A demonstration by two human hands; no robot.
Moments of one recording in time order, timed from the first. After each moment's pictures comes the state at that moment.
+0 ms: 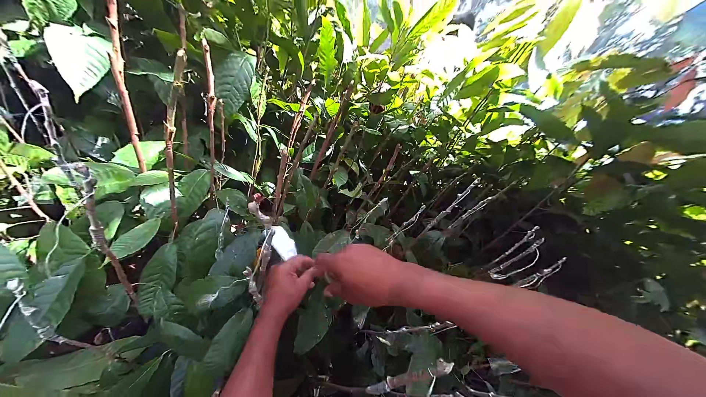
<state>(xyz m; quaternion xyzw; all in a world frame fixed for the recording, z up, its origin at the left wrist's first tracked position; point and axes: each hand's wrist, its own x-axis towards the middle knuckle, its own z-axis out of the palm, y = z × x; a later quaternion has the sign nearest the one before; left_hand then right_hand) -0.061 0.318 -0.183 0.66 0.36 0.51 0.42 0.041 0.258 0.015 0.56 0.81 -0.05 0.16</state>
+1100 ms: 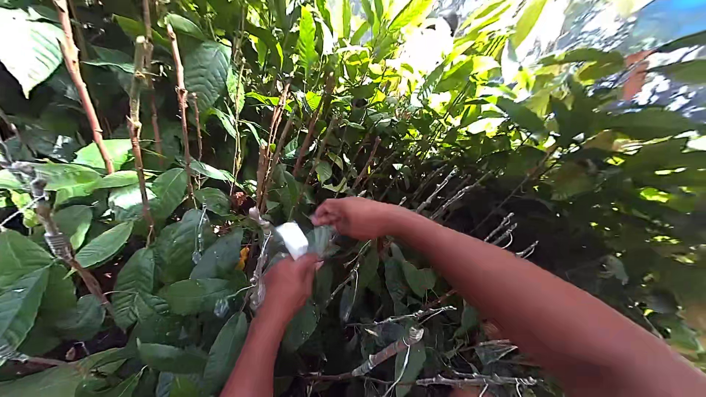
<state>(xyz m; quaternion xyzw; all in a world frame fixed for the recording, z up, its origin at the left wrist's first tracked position) -0.050 0.298 -0.156 0.77 0.37 0.45 0.24 0.091 0.289 0.032 0.56 0.82 -0.08 0.10</state>
